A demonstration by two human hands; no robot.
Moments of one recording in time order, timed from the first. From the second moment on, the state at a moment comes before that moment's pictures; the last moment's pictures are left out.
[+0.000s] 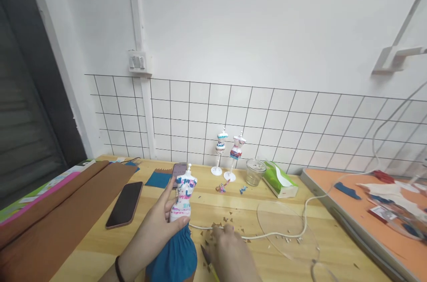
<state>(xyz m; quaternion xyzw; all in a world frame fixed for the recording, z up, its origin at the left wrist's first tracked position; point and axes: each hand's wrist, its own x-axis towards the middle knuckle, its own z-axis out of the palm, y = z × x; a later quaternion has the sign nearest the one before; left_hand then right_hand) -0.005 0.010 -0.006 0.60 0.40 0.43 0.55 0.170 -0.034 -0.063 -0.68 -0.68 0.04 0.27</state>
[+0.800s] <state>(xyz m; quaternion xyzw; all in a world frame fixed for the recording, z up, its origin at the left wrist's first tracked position) 0.011 -0.011 -0.007 0.68 0.45 0.39 0.42 0.157 -0.021 0.004 -0.54 -0.74 -0.12 0.39</state>
